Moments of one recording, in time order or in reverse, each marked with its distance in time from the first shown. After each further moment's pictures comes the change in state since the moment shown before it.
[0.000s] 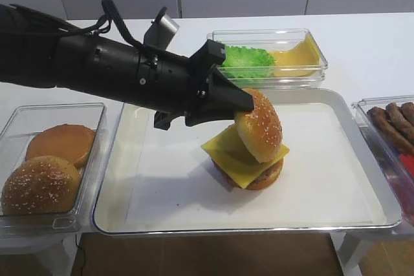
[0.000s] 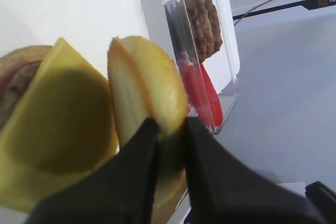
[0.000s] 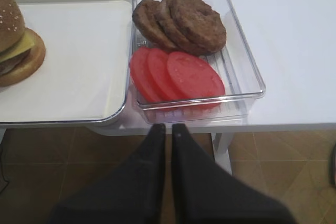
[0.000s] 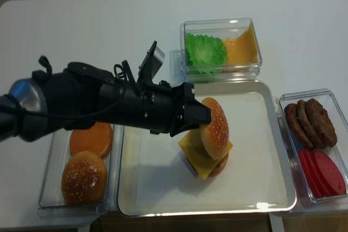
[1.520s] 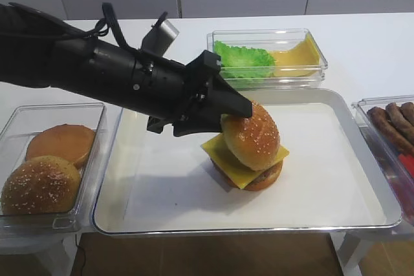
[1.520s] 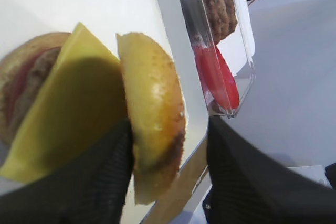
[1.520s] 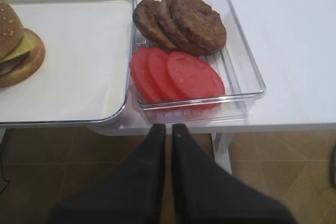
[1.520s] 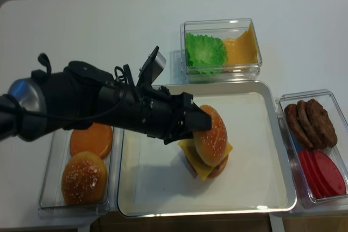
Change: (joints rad) left arm 0.011 0.000 0.000 0.092 0.022 -0.010; right arm 0.000 0.000 0.000 0.000 0.000 0.000
